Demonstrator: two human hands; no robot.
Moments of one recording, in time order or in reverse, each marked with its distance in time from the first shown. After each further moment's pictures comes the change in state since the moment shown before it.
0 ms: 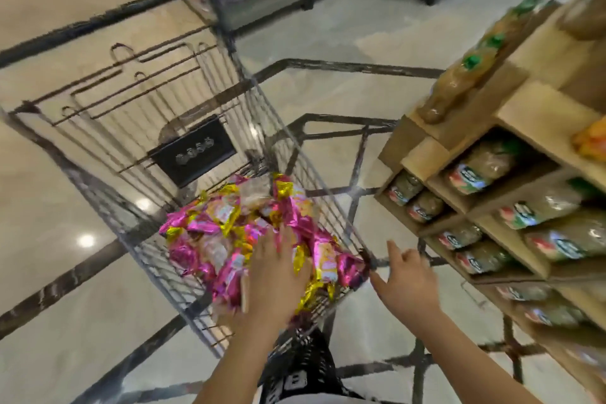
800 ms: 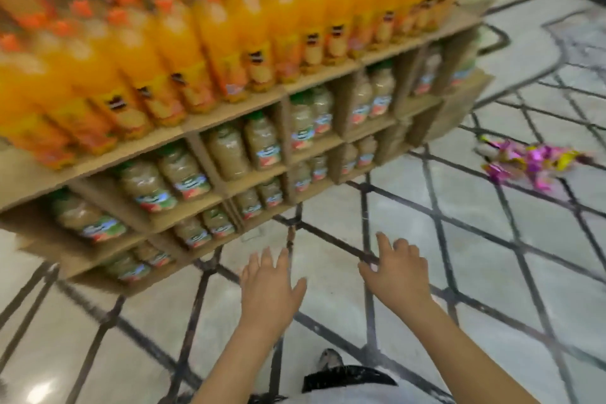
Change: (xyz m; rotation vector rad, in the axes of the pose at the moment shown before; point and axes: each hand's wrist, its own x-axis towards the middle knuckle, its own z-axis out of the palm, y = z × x) left_hand -0.289 0.383 0.266 0.716 -0.479 1.181; right_hand -0.388 0.417 0.109 0.560 0.264 1.175
